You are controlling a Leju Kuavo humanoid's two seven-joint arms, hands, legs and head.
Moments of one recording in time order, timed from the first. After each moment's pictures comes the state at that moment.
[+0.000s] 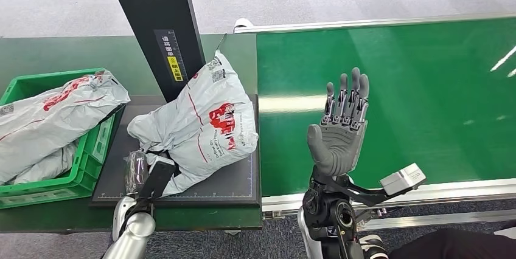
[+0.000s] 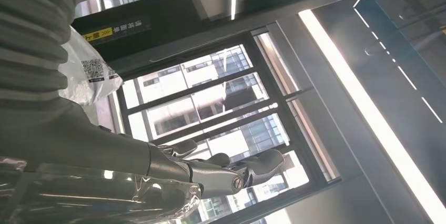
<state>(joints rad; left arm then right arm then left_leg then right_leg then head) -0.29 -0.15 -0.03 -0.78 -0.69 0.50 -0.52 -0.12 0.31 0.16 -1.37 -0.26 0.05 -0.70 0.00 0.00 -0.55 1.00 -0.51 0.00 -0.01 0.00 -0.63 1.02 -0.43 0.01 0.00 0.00</state>
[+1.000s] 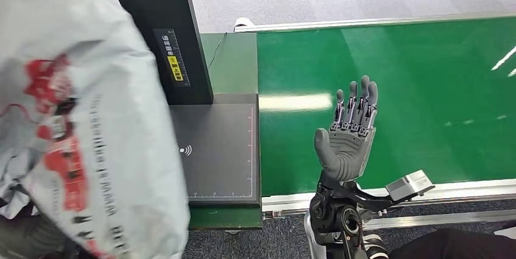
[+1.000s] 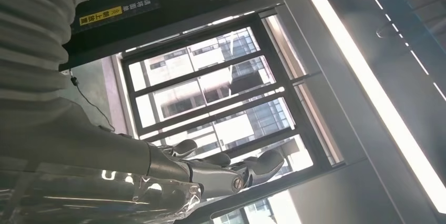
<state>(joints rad) 0.11 -0.15 -0.26 -1.90 -0.34 0.69 -0.70 -0.08 0.32 0.10 -1.39 -0.22 0.05 -0.69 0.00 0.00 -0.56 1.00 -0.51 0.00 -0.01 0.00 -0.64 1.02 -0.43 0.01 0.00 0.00</state>
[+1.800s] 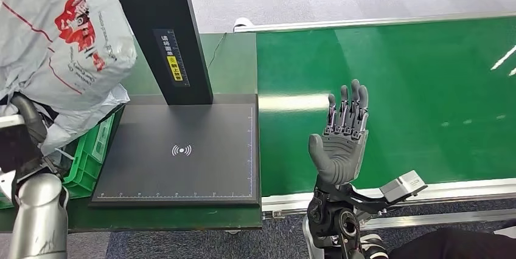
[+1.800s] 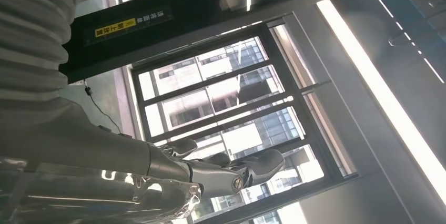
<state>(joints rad) -0.46 0.10 0.15 -1.17 -0.41 0.56 -0.50 -0.06 0.33 0.09 -1.37 -0.21 0.11 -0.68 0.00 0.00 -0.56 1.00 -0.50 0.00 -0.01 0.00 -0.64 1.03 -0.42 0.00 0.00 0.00</state>
